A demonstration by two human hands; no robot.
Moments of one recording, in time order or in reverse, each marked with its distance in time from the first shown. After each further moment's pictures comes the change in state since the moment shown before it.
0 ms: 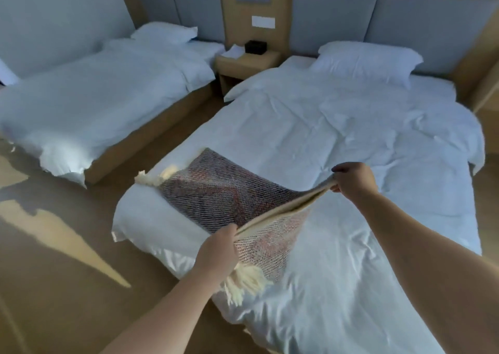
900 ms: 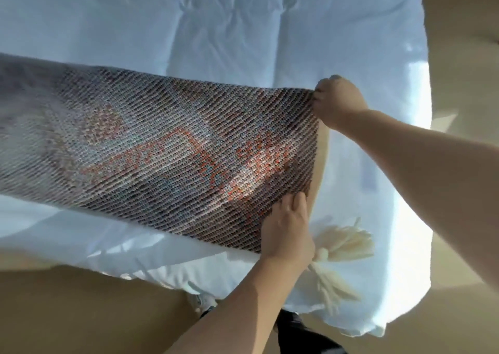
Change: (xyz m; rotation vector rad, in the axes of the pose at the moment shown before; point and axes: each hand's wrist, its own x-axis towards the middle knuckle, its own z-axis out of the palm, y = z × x) left_hand -0.006 0.217 0.422 0.112 -0.476 0.346; right_hand 0.131 0.415 -0.063 -0.598 -0.181 0.043
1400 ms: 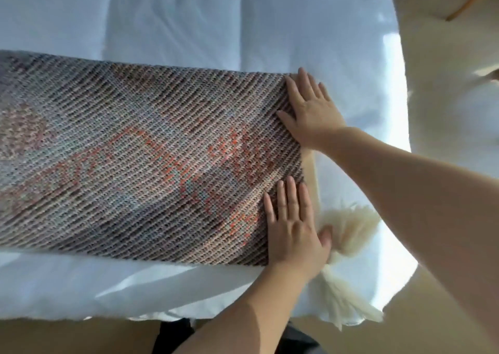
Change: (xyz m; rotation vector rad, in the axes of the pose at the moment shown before) left_hand 0.024 -0.002 0.066 0.114 0.029 0.142; right_hand -0.025 0.026 0.054 -0.258 0.043 -0.095
